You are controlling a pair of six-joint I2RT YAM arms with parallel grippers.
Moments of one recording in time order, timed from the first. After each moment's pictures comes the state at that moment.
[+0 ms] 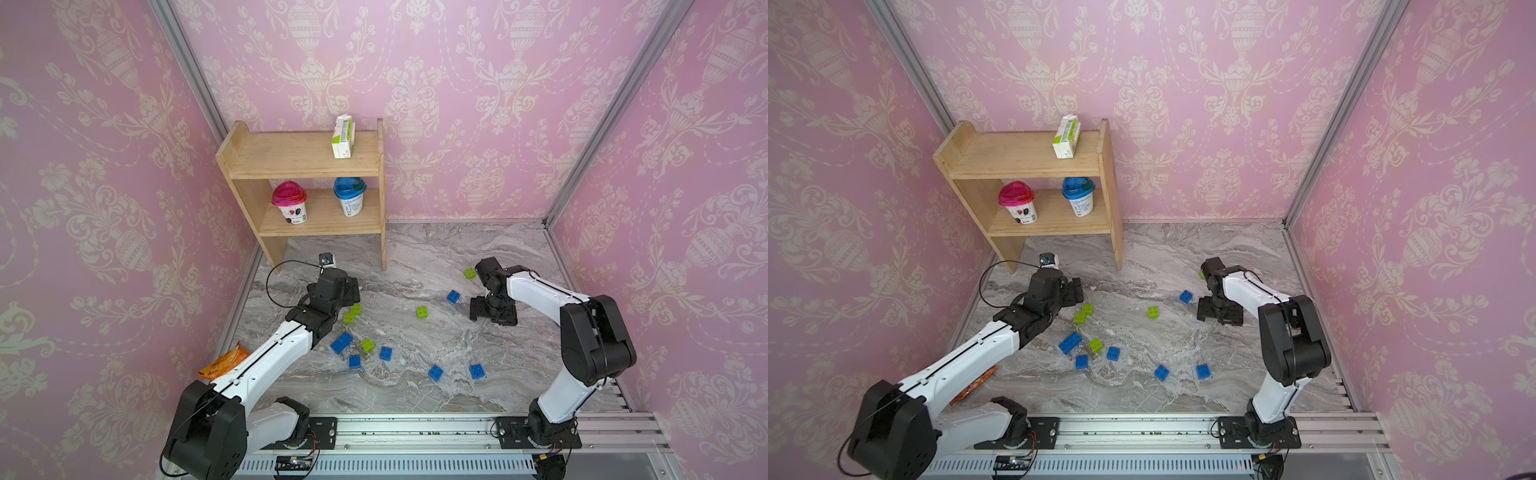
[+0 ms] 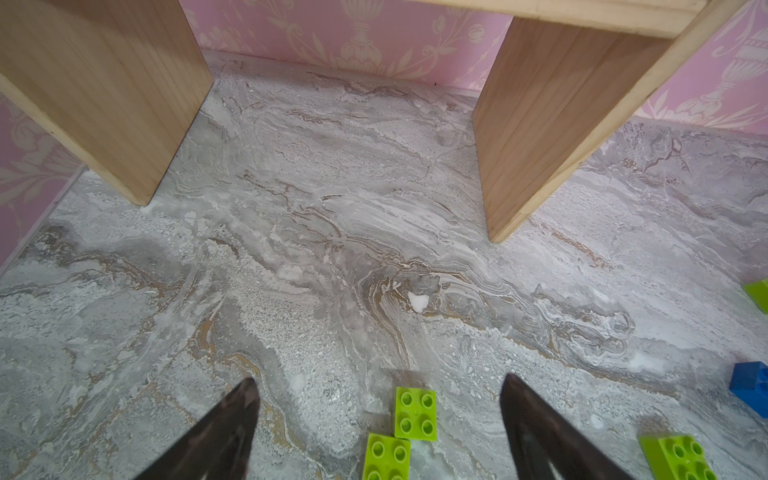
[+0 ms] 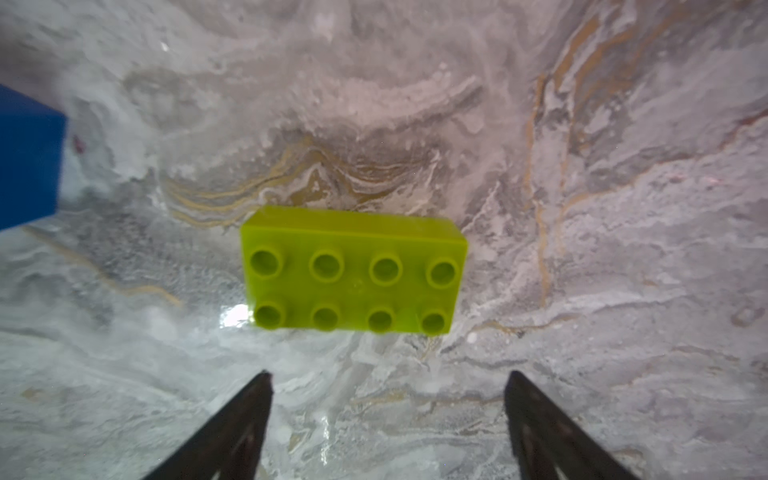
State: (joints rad) left arm -0.40 1.19 0.75 -0.21 -0.36 -0.41; right arm 0.24 1.70 1.10 -0.89 0.10 0.45
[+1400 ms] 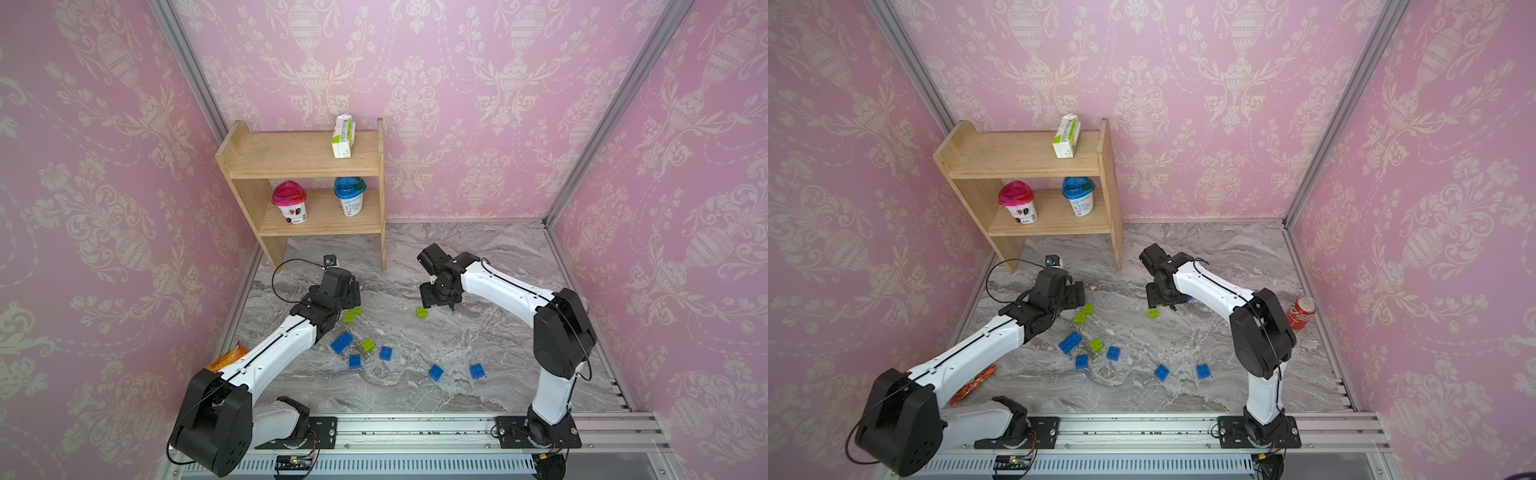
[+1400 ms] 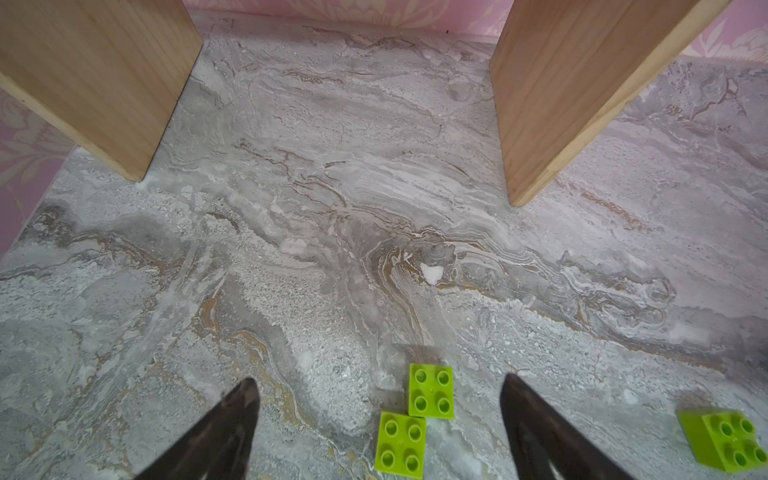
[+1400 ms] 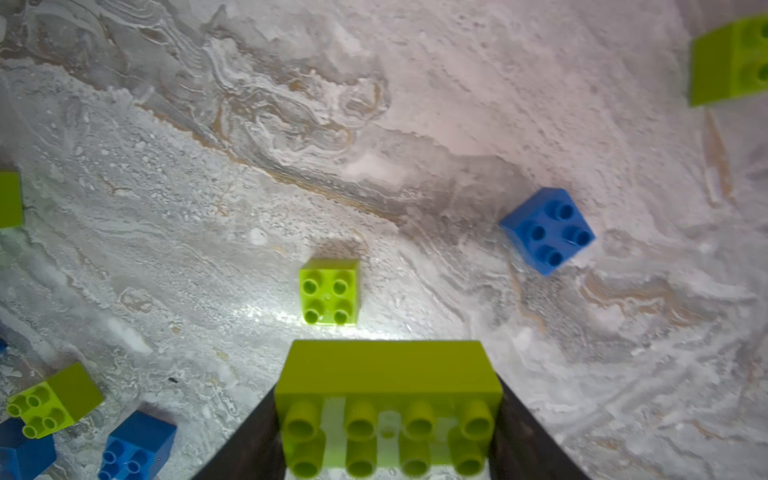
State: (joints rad) left arm -0.40 1.25 0.77 -0.28 -0.35 -0.39; right arm 0.62 1.90 1.52 -0.92 0.10 0.44
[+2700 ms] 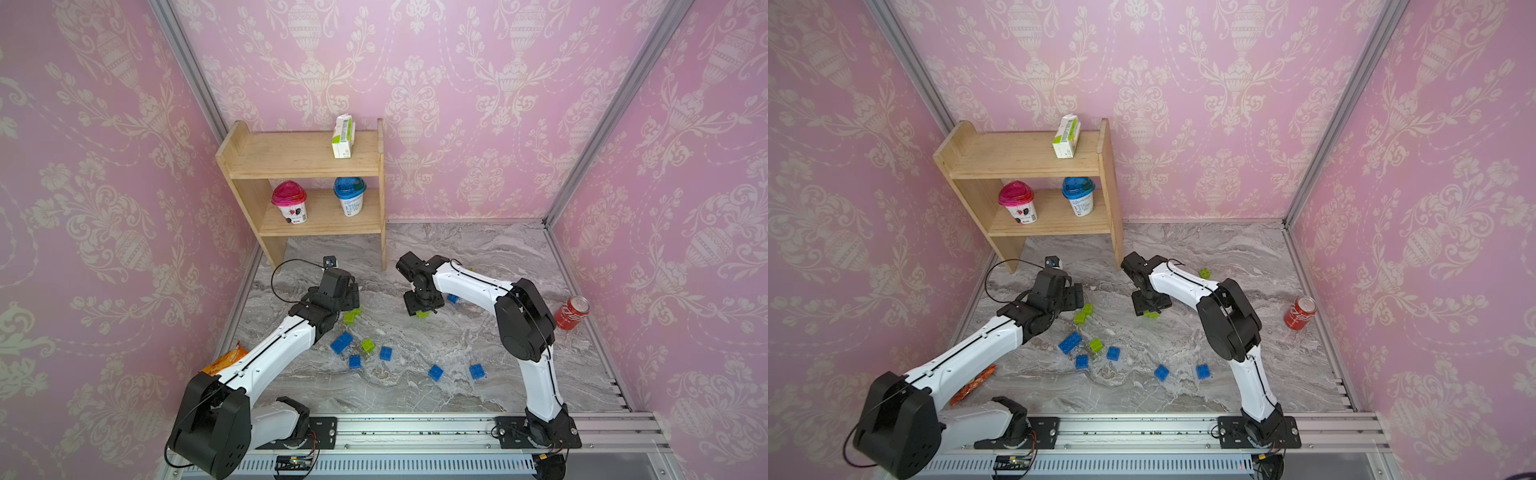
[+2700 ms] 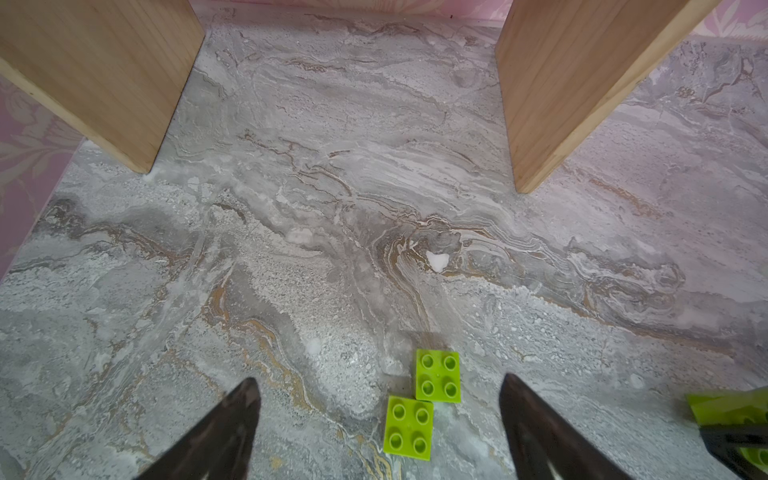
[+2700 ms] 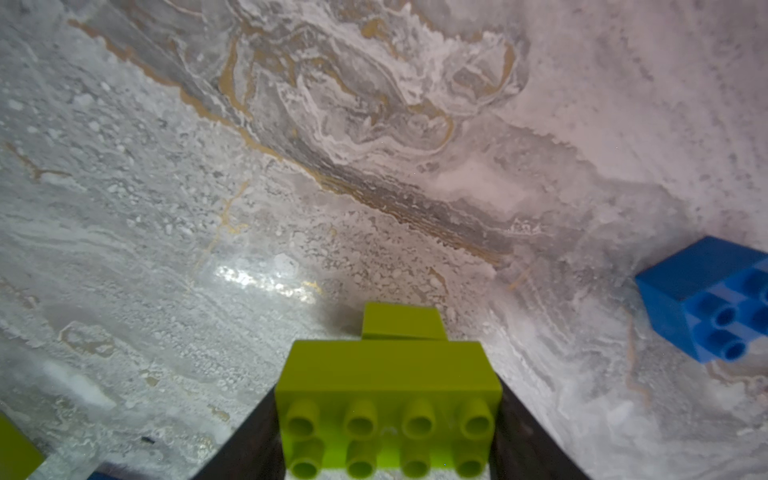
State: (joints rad) left arm -0.40 1.23 0.78 -0.33 -0.35 -0.38; right arm 0.69 2.11 1.65 -0.97 0.10 0.42
